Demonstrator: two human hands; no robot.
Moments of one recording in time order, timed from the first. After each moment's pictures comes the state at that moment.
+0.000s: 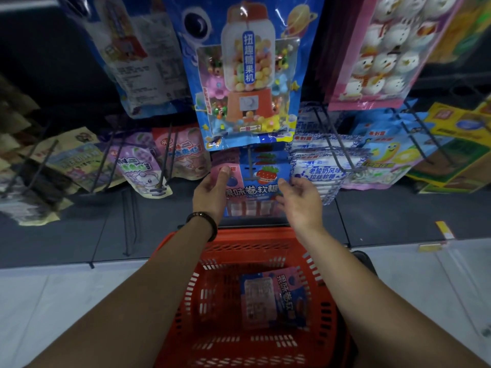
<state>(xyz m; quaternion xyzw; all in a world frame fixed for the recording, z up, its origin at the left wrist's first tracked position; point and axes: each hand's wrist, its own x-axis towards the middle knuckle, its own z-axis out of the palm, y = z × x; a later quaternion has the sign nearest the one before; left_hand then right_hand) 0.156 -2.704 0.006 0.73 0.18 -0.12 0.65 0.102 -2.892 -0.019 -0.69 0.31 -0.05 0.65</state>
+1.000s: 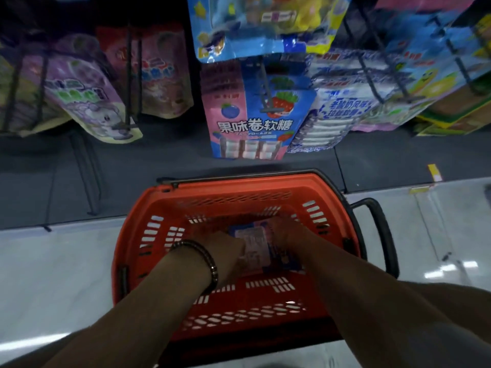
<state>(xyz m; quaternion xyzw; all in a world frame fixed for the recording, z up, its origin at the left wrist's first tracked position) 0.055 -2.654 -0.032 0.81 -0.35 -0.47 0.00 0.012 -2.912 -0.370 -0.85 0.20 0.45 0.20</state>
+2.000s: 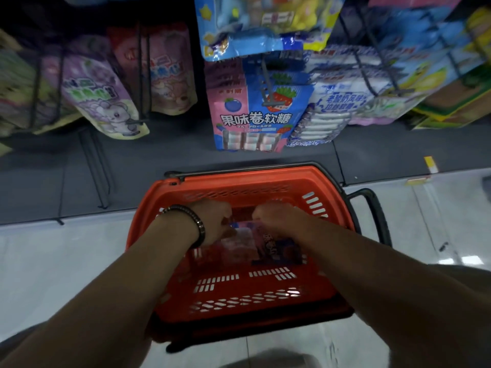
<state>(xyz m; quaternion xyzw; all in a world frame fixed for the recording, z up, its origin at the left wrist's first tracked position) 0.094 -2.642 -0.032 0.85 -0.29 -0.44 0.01 0.052 -2.836 -0.157 -0.89 -0.05 0.44 0.07</state>
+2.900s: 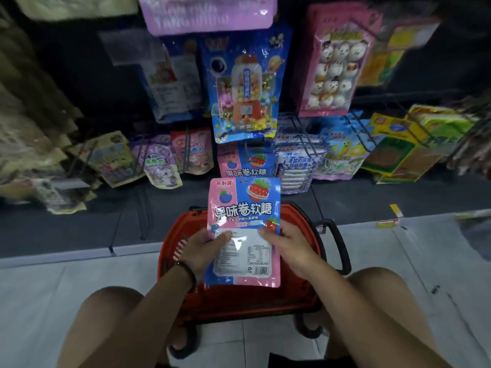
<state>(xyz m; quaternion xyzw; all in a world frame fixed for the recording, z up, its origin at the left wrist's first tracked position) -0.029 -2.606 -0.001 0.73 0.08 -0.25 0.63 -0.089 -2.843 0.021 -0.65 0.14 0.08 0.74</state>
